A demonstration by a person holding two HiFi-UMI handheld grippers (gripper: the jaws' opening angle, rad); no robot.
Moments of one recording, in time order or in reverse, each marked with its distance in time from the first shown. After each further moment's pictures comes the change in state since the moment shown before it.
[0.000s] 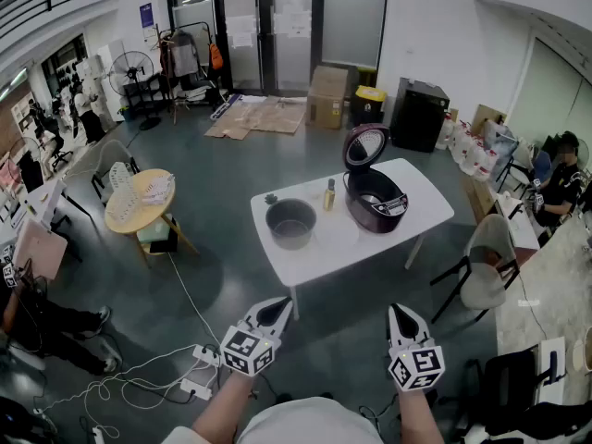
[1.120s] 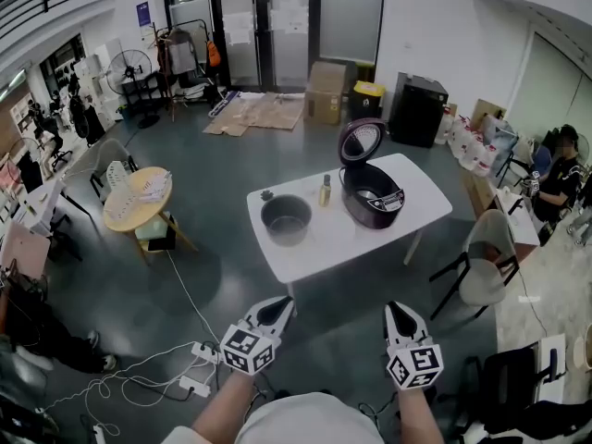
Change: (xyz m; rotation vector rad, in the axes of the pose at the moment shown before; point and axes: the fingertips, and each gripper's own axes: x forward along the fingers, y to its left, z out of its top) left arm 0.015 -0.013 -0.009 -0.044 0.019 0.001; right arm -0.003 -0.014 -0.002 0.014 0.007 0.010
